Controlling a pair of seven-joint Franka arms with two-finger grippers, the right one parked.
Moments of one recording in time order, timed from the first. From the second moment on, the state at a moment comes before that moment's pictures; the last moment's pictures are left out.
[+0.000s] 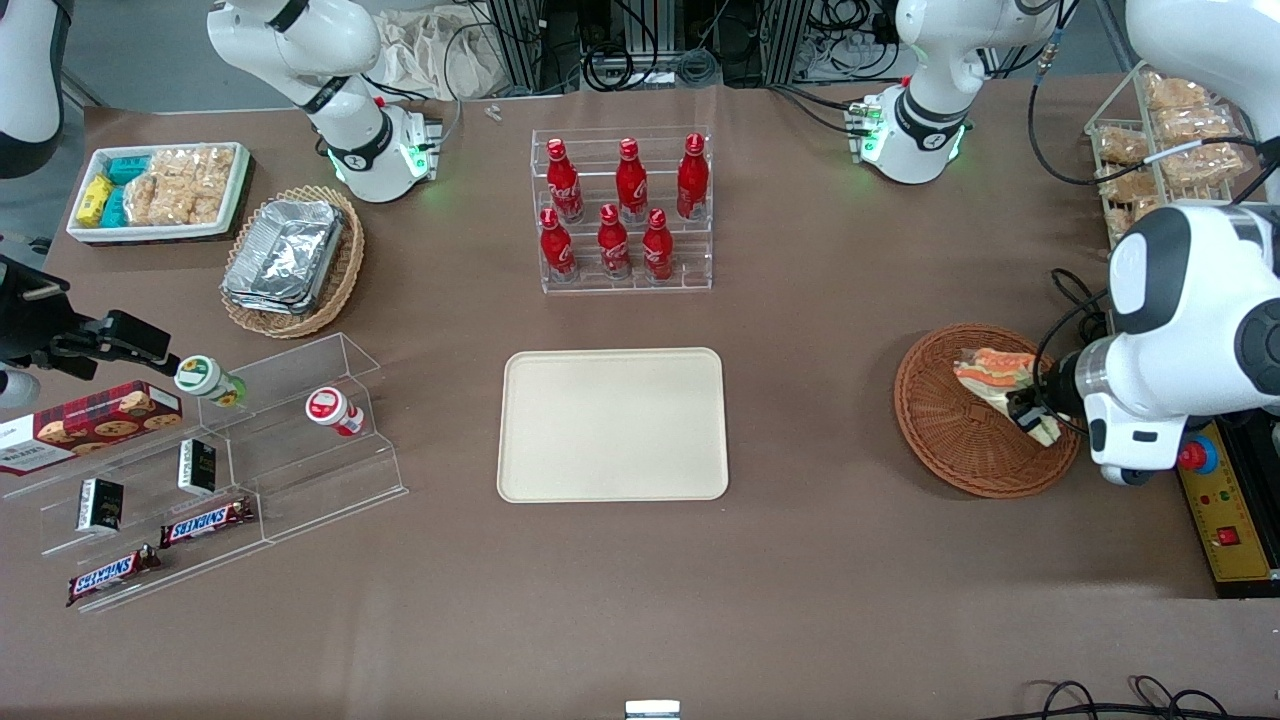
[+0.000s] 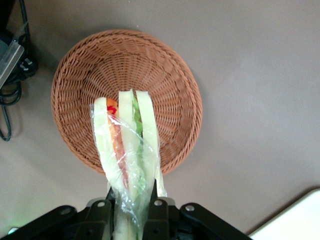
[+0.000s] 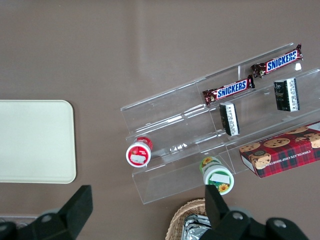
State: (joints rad) arm 0.03 0.31 -0.14 -1.57 0.03 1.67 -0.76
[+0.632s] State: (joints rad) arm 0.03 0.28 -0.35 -1.54 0.03 1.61 -0.68
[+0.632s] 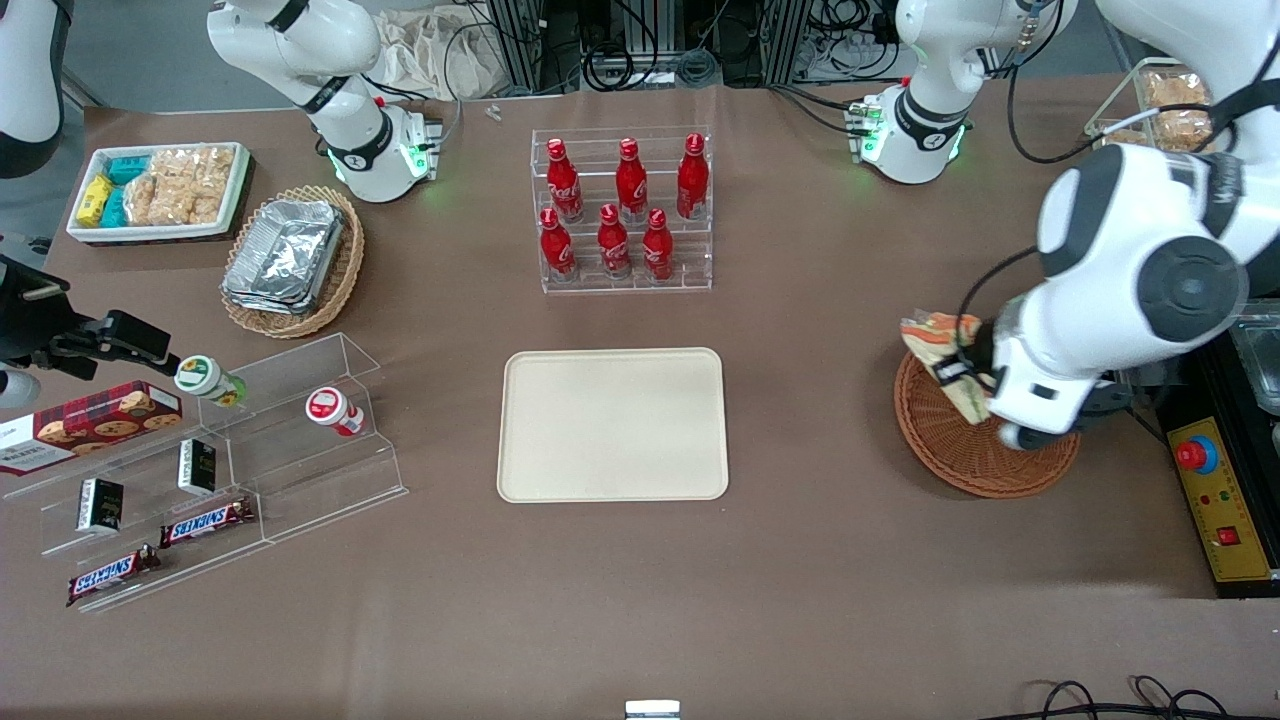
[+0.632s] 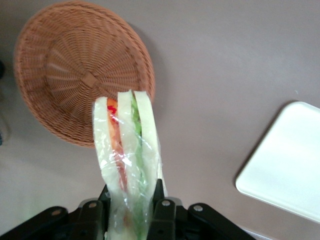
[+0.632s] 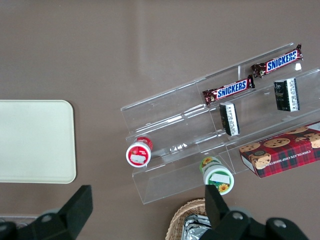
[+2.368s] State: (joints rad) arm -0.20 0.81 -0.61 -1.55 0.43 2.22 -0.79
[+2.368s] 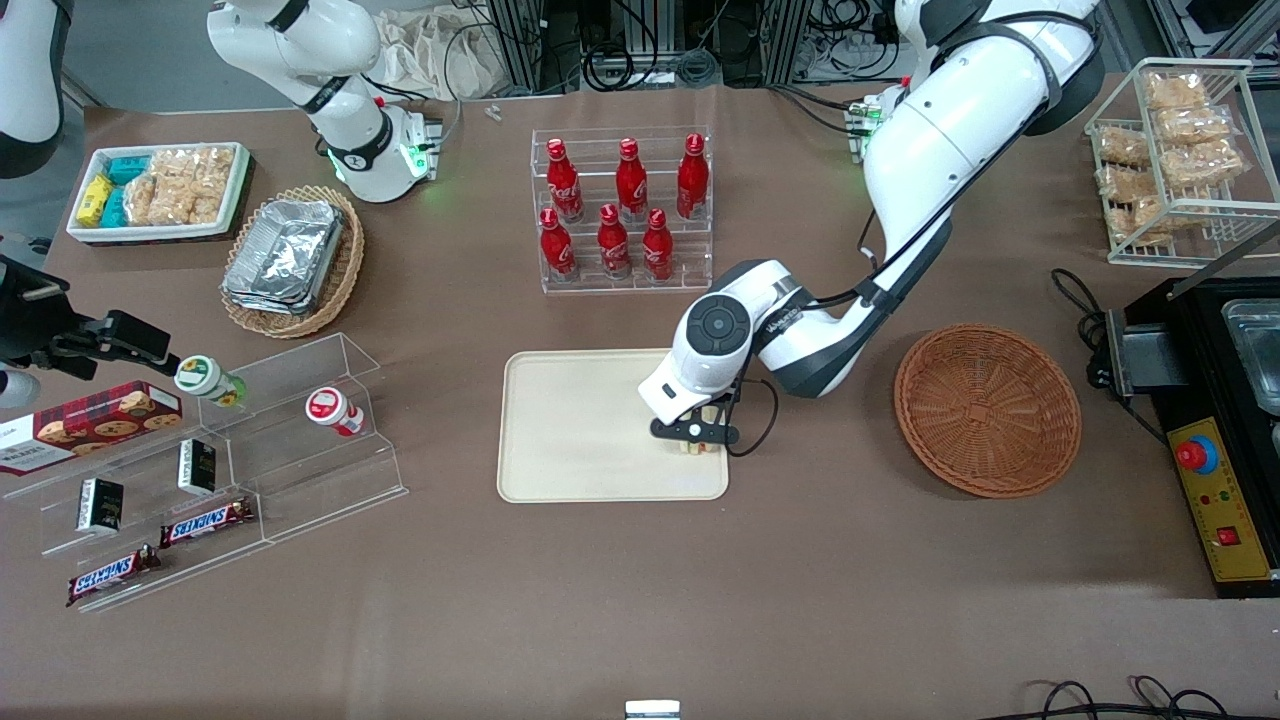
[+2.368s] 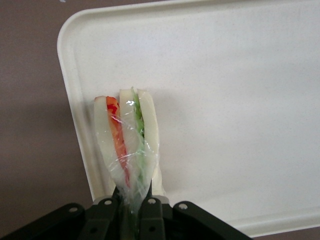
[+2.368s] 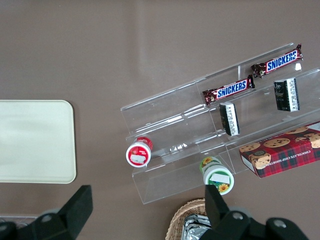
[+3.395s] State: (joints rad) arm -0.19 0.54 -0.50 -1.51 0.27 1.87 -0.67
